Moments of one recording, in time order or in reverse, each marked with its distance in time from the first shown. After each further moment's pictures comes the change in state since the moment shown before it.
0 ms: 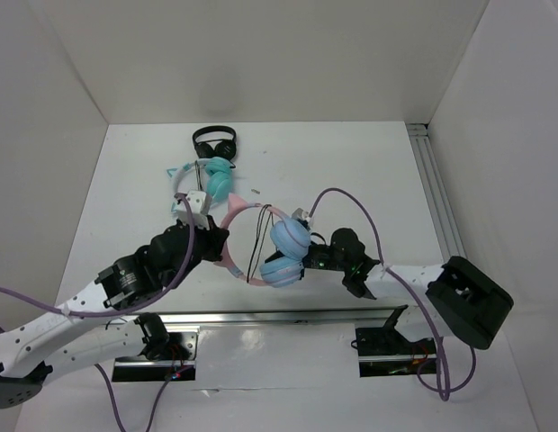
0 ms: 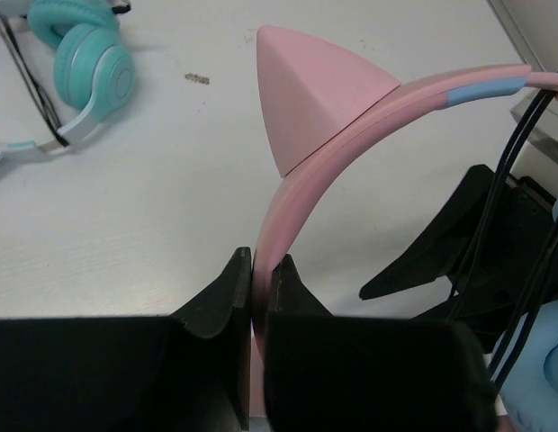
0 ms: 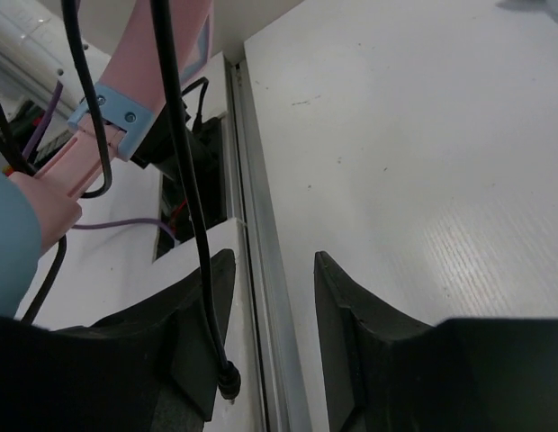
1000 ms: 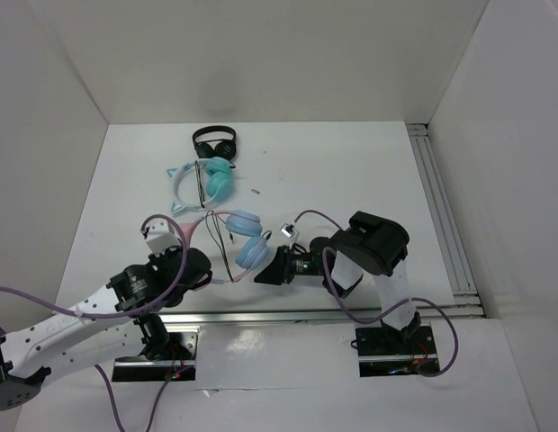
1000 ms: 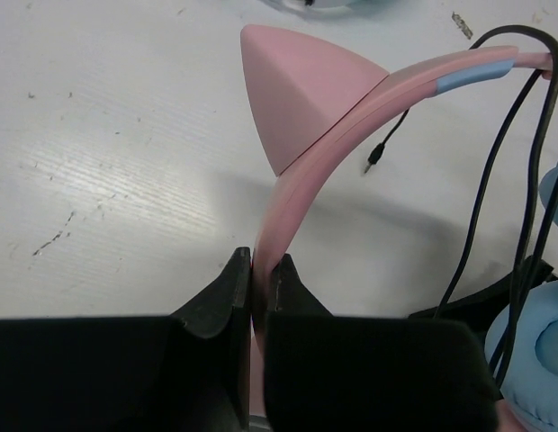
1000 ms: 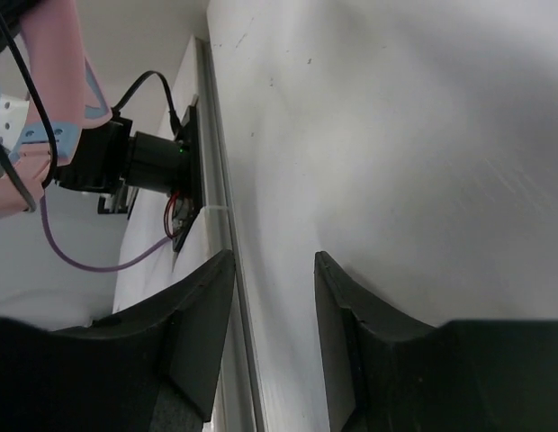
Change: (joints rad) left arm -0.008 -0.026 -0.188 -0.405 -0.353 -0.692; right arm -0.019 0.786 0.056 0.580 -0.014 0.454
